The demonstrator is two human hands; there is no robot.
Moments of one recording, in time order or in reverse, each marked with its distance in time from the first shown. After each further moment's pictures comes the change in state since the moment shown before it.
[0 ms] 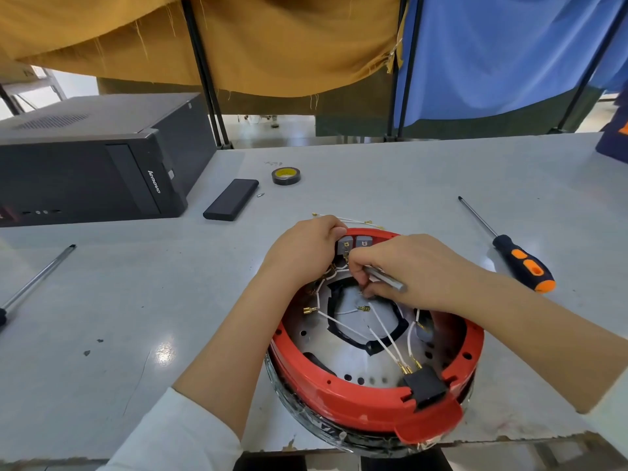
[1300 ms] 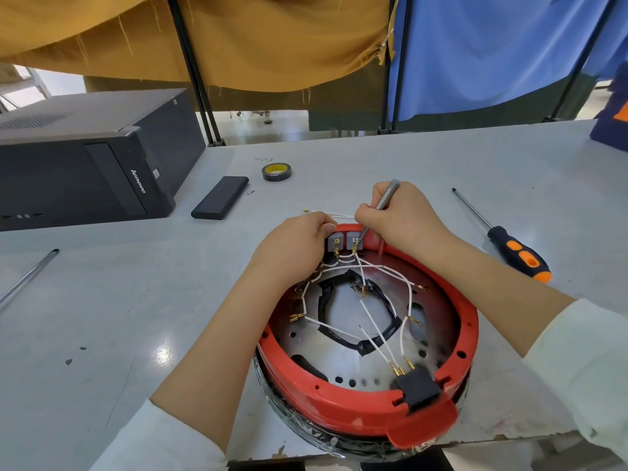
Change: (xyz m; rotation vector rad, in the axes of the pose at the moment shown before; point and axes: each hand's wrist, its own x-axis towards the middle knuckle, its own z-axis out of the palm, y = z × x) left_hand 0.001 0.001 0.001 0.026 0.000 -0.015; right_hand 0.046 0.035 0.016 0.667 0.527 0.516
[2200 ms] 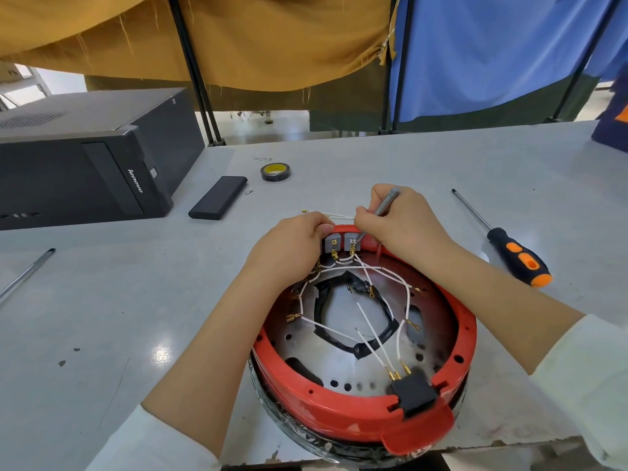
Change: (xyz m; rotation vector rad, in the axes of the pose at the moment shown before) left_hand 0.000 -0.001 0.000 -0.016 0.002 -0.018; right_hand -0.008 0.002 -0.001 0.010 0.004 -0.046
